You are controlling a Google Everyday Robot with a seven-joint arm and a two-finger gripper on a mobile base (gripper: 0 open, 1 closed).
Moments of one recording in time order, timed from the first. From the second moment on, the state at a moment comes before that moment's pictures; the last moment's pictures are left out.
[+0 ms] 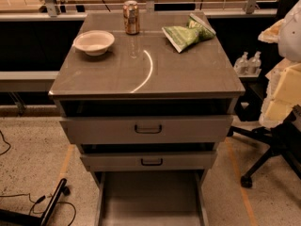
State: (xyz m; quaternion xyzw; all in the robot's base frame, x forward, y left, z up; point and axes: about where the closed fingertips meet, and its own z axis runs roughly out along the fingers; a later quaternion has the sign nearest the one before) arm 0.438 -0.213 0.990 -0.60 0.78 -0.05 0.18
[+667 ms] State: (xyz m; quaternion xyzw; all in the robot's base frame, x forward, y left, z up) arm 0.456 -0.212 0.993 -0.59 0.78 -0.05 0.21
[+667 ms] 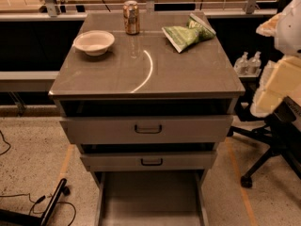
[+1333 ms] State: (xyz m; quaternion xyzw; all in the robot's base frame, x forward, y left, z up) arm 0.581 -0.196 1.035 -0.48 0.77 0.02 0.42
